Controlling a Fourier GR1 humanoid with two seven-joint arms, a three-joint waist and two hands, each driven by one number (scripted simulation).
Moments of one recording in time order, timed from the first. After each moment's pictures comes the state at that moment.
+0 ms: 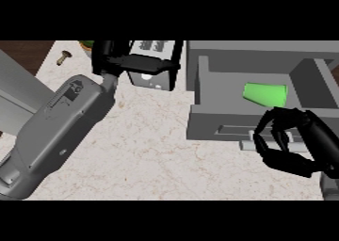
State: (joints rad) left arm -0.94 0.32 -0.45 -1.05 0.66 0.45 -0.21; right arm -0.11 -0.27 0.02 -1.86 0.36 0.30 -0.04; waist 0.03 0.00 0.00
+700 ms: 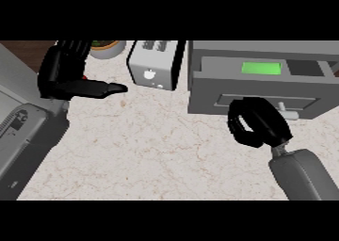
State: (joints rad) left arm -0.64 0.50 -0.35 -1.27 0.70 0.31 -0.24; right arm -0.32 -0.28 0.22 -1.39 0.86 0.05 -0.16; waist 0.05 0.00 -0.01
